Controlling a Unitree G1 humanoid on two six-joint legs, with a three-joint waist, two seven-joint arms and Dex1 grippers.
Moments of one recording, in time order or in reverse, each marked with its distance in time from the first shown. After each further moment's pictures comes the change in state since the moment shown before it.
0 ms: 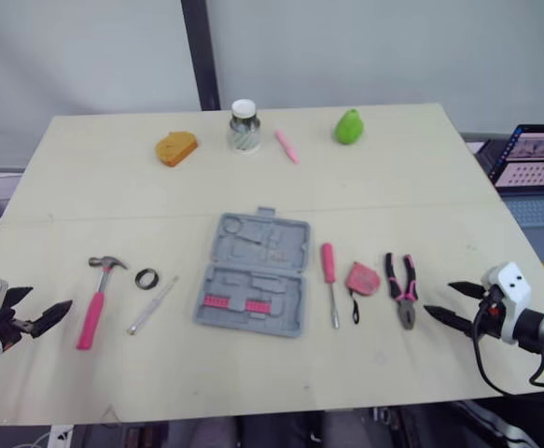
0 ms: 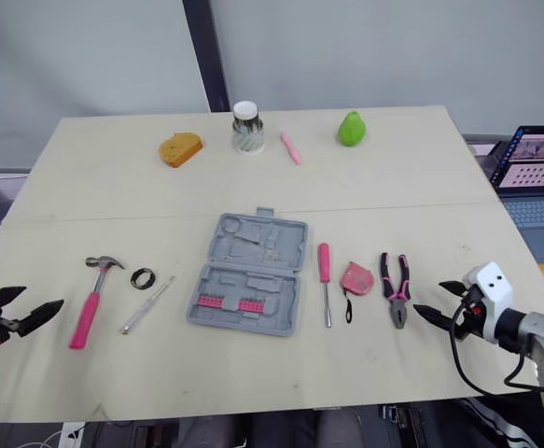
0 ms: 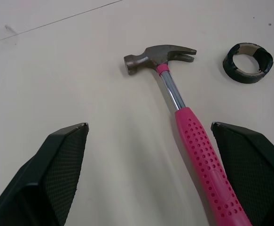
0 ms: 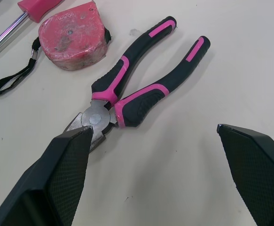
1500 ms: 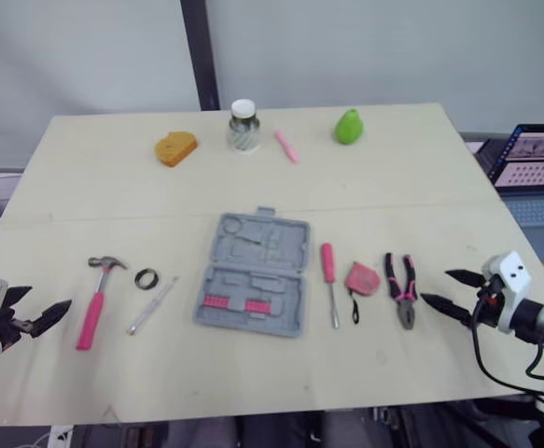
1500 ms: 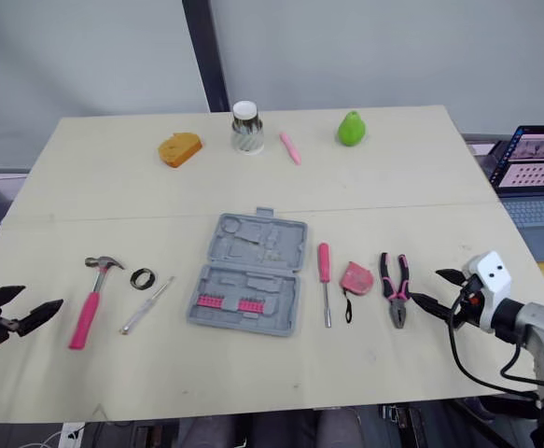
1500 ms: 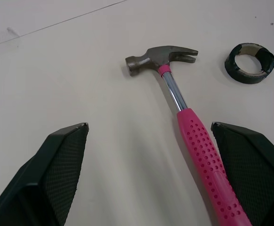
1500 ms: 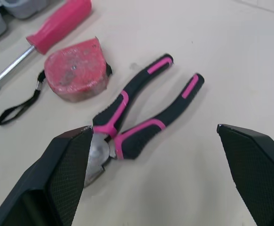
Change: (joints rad) left arm -0.015 0.000 -0.023 -0.076 -0.005 0.039 -0.003; right arm -0.047 0.023 -0.003 -0.082 0.049 0.041 -0.021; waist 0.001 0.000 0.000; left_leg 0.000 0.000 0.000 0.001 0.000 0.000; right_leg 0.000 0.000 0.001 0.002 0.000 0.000
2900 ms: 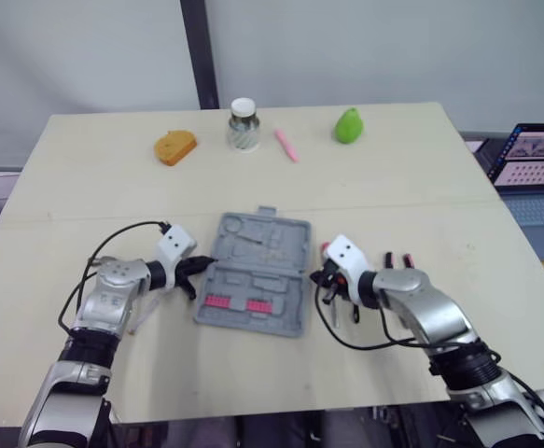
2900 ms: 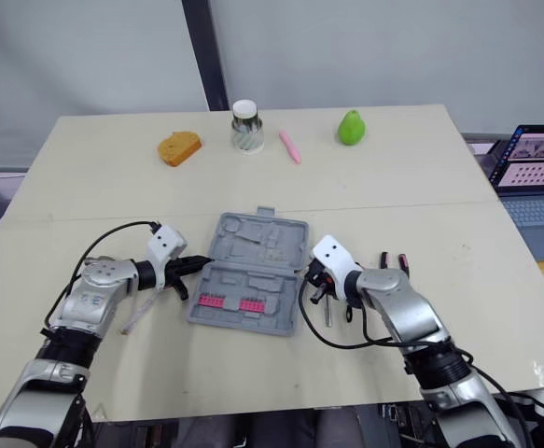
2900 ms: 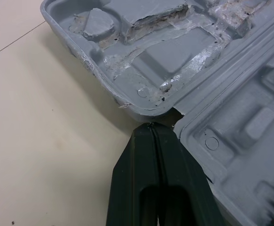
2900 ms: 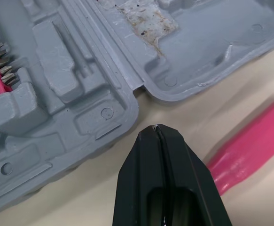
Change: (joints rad) left arm -0.593 -0.316 -0.640 0.196 0.240 -0.047 0.023; right arm -0.366 0.346 0.562 -0.222 -0.249 0.445 -0.325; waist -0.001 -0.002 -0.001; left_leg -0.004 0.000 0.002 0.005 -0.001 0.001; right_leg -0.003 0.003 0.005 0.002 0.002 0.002
